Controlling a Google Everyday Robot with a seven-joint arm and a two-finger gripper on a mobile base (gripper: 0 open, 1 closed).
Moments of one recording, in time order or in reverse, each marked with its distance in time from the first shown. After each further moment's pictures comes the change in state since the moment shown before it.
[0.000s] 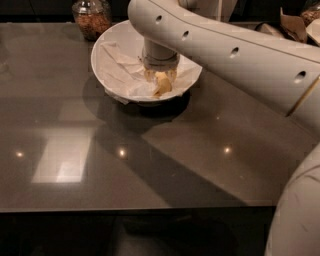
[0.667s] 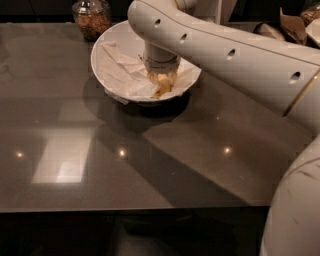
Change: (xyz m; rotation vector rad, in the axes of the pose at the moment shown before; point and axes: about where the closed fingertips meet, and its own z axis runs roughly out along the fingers) arm -0.004 0.001 0.007 -0.019 -0.013 -0.020
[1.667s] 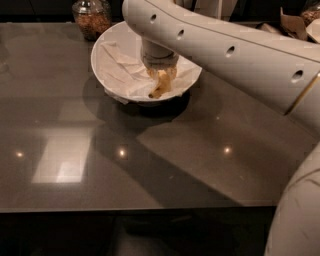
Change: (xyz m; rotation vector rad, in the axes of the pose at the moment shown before) arm 0.008 0.003 -0.018 -0.026 0.037 -0.031
